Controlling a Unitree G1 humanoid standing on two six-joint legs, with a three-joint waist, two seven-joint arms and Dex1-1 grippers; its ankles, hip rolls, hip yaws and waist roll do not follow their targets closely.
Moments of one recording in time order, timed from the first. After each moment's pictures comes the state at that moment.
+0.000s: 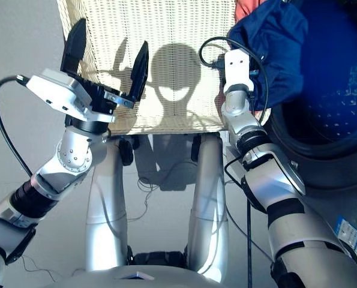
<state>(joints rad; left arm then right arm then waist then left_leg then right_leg) -0.61 0.64 -0.58 -0.31 -0.38 -0.35 0.44 -1.10 -0.48 0.50 1.12 0.45 -0.22 -0.45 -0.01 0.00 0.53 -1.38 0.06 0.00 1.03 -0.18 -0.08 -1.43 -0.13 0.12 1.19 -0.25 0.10</state>
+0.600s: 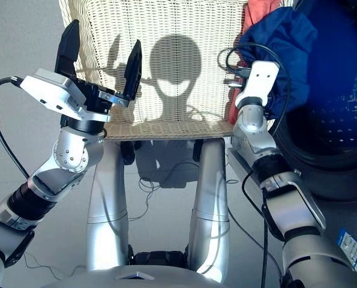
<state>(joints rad) -0.55 0.66 -0.53 -0.33 -0.38 -0.34 0.44 -0.61 -0.60 0.30 0.43 0.65 -0.32 -0.38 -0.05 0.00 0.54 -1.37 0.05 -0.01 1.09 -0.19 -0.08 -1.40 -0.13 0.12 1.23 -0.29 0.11</state>
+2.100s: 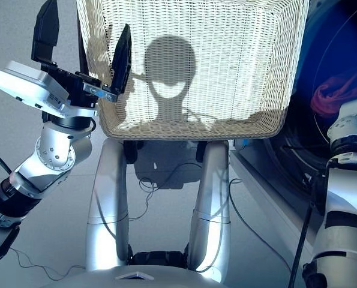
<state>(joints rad) -0.62 0.76 -0.55 -0.38 -0.37 -0.36 0.50 -1.02 -0.89 -0.01 1.20 0.97 -0.36 -0.66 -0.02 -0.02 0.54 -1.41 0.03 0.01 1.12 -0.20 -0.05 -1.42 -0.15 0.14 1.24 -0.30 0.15</state>
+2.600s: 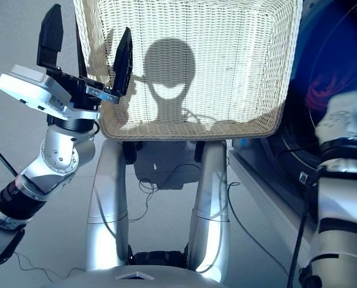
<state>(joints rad) -0.57 0.66 -0.51 -0.37 -0.37 -0.36 0.48 -0.69 -0.63 0.02 0.44 0.89 -0.51 -0.60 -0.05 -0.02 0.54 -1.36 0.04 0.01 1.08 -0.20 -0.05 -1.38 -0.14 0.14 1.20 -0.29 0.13</state>
